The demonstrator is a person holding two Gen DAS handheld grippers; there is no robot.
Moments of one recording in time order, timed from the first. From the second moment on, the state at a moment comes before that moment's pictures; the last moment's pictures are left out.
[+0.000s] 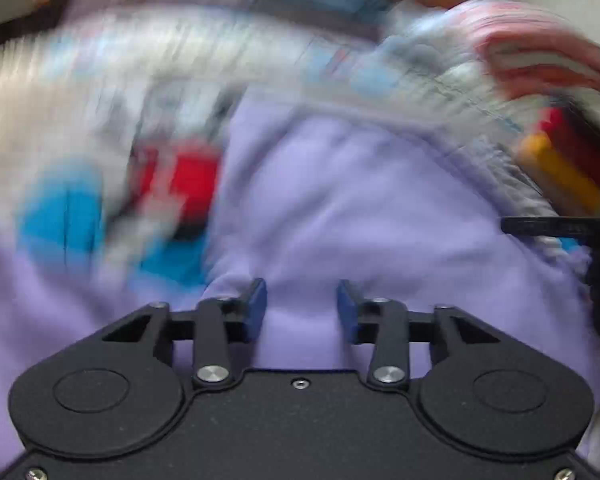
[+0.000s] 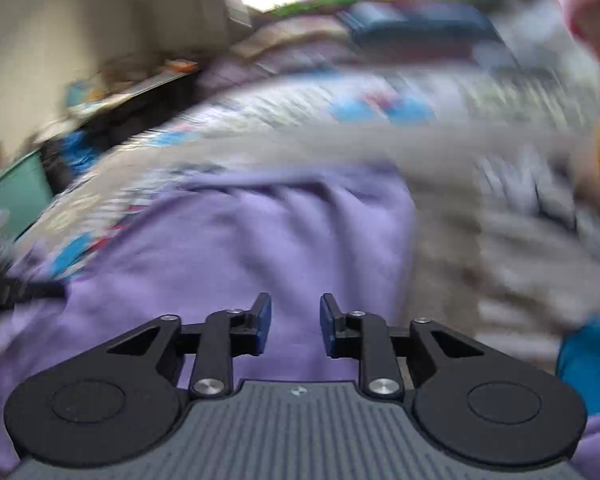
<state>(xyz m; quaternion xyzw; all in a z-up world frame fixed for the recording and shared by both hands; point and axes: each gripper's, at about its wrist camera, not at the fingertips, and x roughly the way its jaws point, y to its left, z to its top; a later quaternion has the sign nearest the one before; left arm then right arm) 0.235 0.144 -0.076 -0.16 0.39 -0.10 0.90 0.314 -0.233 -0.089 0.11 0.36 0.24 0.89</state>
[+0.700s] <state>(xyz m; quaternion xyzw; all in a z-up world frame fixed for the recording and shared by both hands) 0.381 0.188 -0.095 -0.34 0.42 -0.13 0.83 0.418 -0.276 -0.122 0.32 0.40 0.24 0.82</state>
